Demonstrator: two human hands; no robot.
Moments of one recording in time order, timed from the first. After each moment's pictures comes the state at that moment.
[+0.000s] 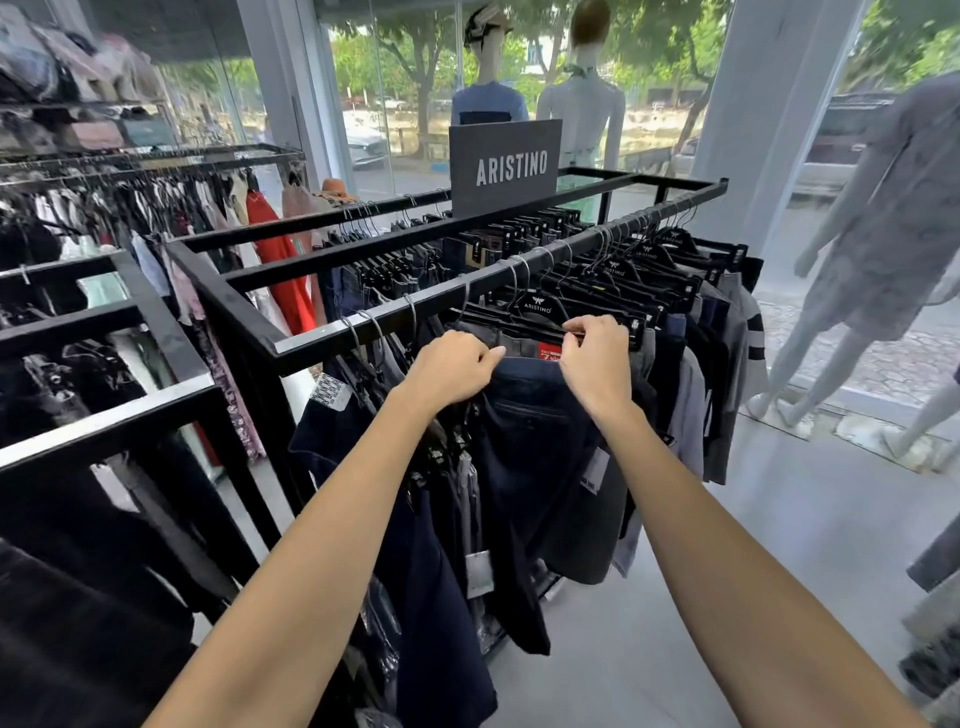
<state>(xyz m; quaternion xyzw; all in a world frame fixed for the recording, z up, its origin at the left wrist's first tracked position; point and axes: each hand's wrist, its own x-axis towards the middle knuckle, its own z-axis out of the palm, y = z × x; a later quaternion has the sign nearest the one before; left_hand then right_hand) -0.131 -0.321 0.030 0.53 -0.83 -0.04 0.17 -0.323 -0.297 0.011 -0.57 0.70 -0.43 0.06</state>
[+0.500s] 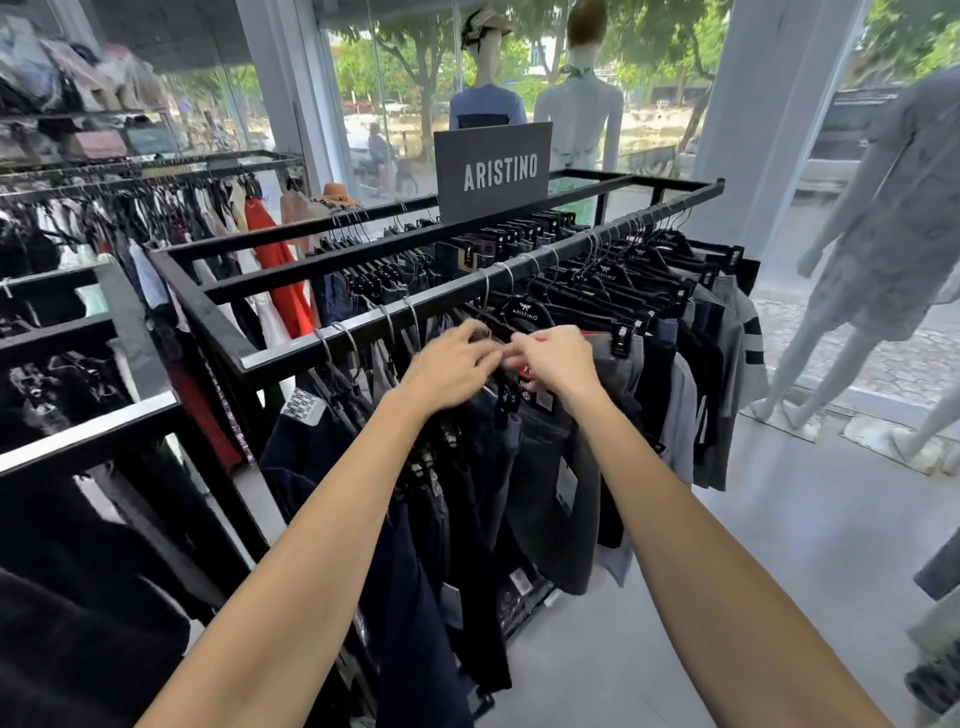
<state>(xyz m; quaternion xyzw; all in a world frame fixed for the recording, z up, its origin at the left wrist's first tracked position) -0.151 -0.341 0.024 0.49 -0.86 -0.02 0.15 -0.311 -0.308 0.034 -0.53 0.66 -0.45 0.30</state>
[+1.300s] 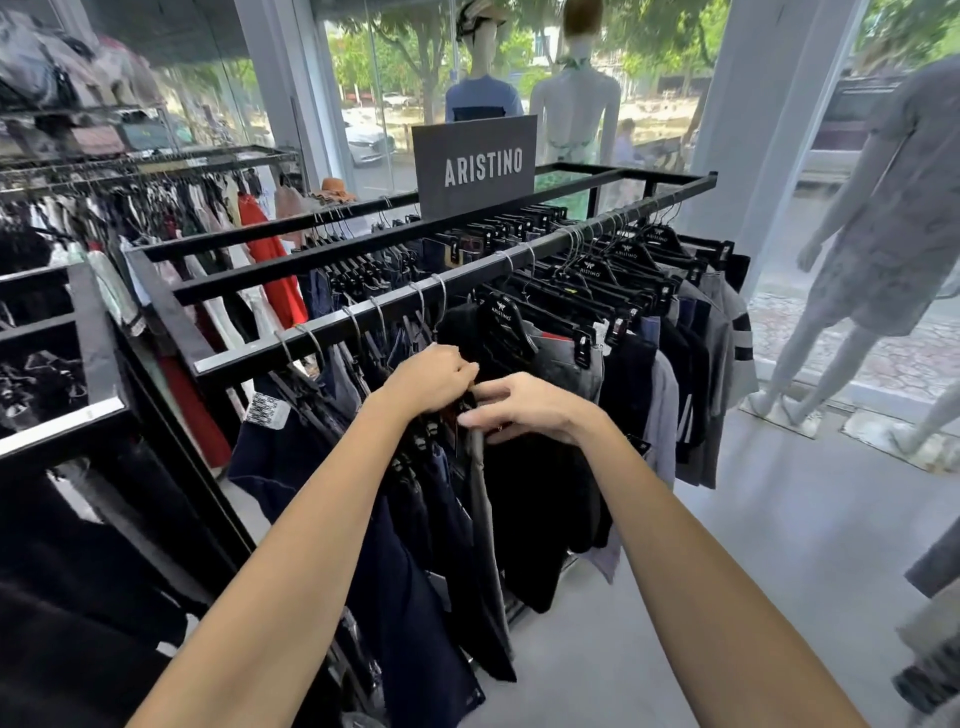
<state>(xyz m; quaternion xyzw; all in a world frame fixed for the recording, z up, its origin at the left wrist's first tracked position) -0.165 -0.358 0.009 0.53 -0.84 -0.07 0.08 -0.340 -0.282 0.013 -0.65 0.46 -0.25 0.55</state>
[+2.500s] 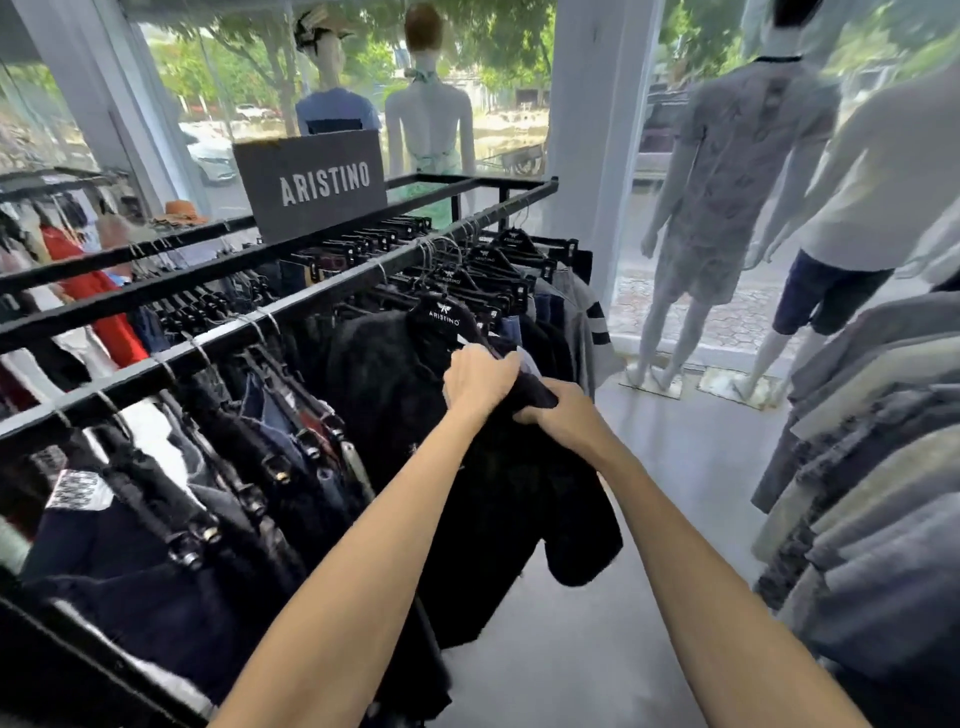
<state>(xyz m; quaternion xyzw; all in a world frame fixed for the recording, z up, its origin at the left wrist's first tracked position) -0.388 -0.287 0.035 0.60 -0.68 -0.32 0.28 -0.505 -0.222 -0.009 -0.53 0.67 -0.42 0.31</state>
